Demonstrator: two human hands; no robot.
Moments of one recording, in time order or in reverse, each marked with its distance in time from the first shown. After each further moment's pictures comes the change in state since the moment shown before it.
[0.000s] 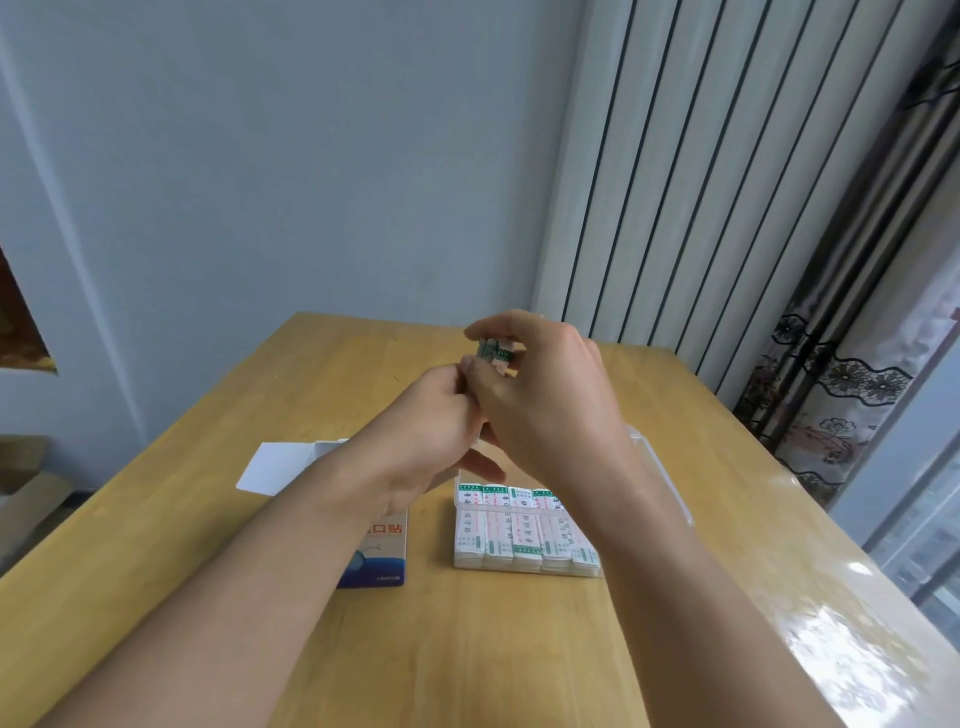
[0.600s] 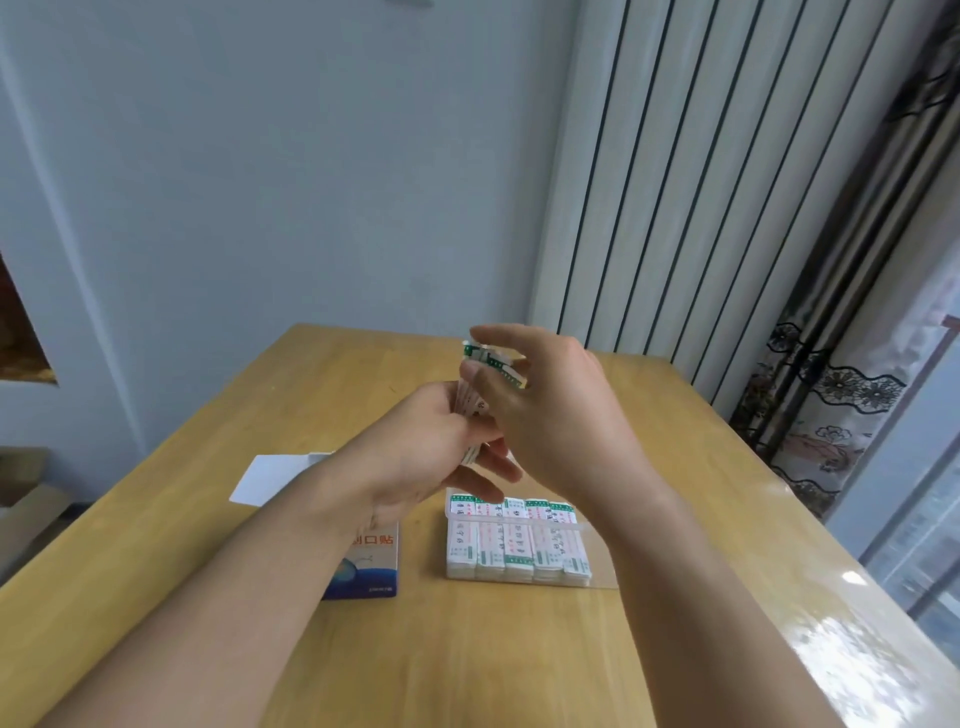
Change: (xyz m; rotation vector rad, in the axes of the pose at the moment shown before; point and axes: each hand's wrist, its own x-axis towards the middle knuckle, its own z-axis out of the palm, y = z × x) left_hand 0.001 -0.001 -0.004 -0.068 -0.095 -0.058; right_hand 0.000 0.007 -0.016 0.031 -0.107 -0.040
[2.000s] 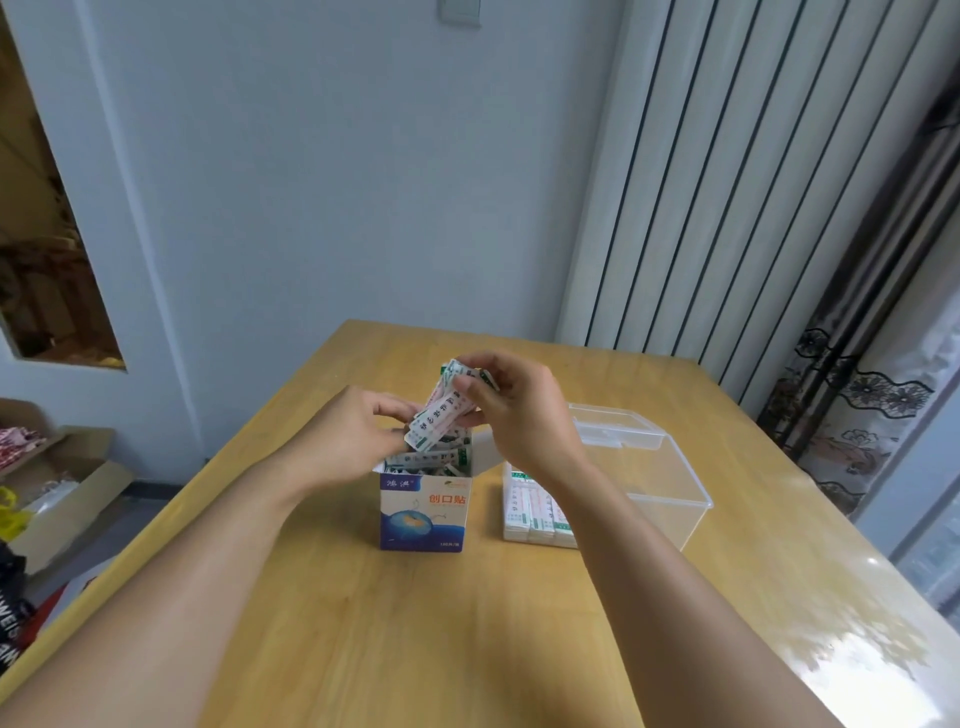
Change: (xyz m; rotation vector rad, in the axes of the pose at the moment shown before) left_hand -0.036 -0.059 -0.114 0.512 0.245 0.047; right_hand 0.008 0.005 0.080 0.449 -0.083 0.023
